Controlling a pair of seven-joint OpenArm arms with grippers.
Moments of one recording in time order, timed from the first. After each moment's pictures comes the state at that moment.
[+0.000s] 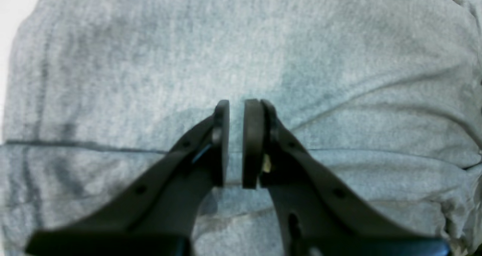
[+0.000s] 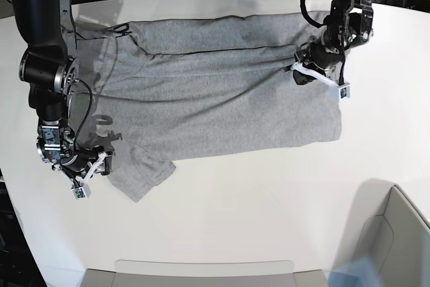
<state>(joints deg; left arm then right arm) 18.2 -19.0 -0.7 105.3 -42.7 14.3 47.7 47.7 18.6 8.3 9.3 -17.8 29.4 -6.1</state>
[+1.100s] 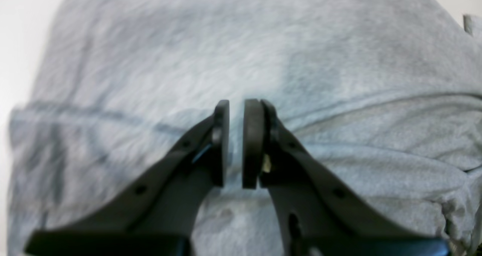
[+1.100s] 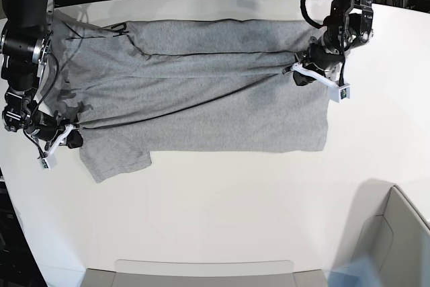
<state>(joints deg) 17.8 -18.8 -0.6 105.4 -42.7 14.3 47.8 37.2 29.8 4.5 15.2 4.8 44.6 -17.1</state>
